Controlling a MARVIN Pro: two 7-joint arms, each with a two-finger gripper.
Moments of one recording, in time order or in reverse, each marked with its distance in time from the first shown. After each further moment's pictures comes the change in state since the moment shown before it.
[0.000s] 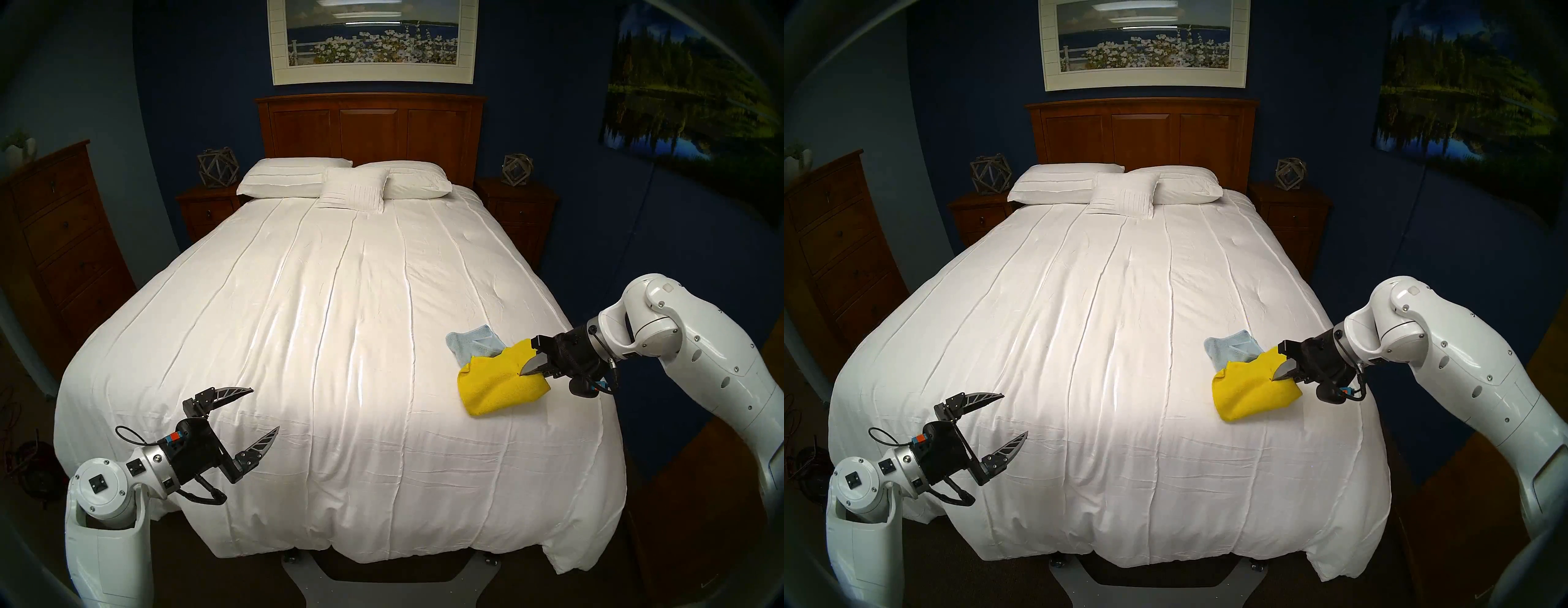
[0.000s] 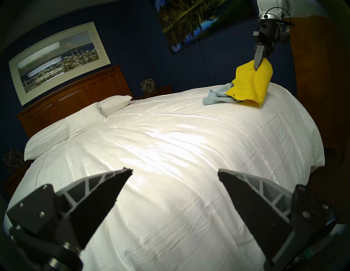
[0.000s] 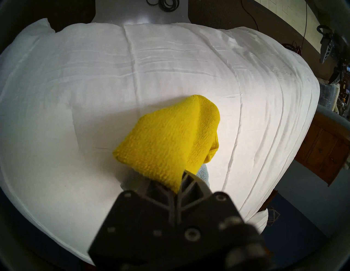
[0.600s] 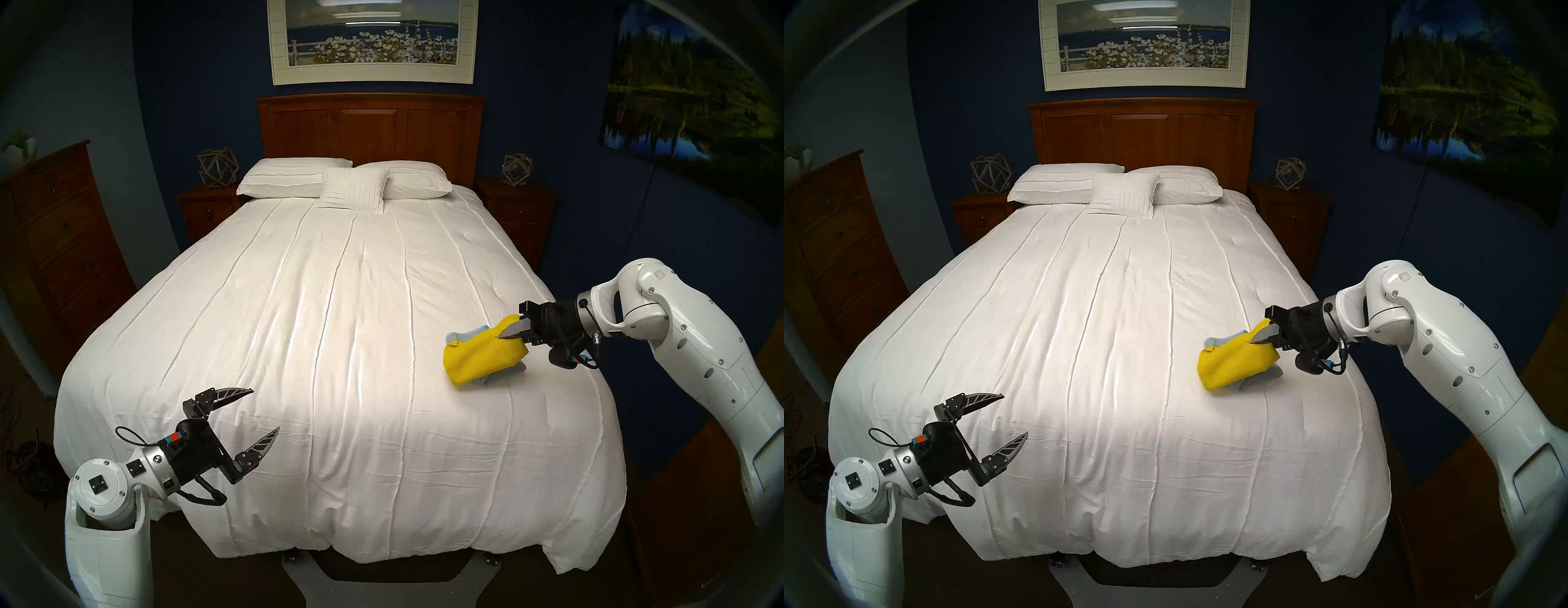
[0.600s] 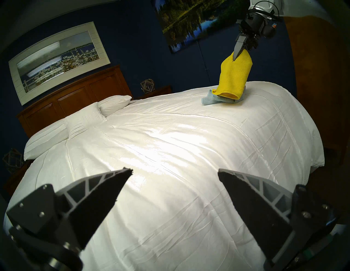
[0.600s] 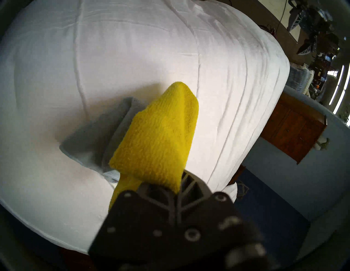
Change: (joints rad) left arm 0.002 -0.001 0.000 -0.001 0.000 0.000 0.000; right arm 0.070 -0.147 0.040 0.088 -0.054 0.040 -0.144
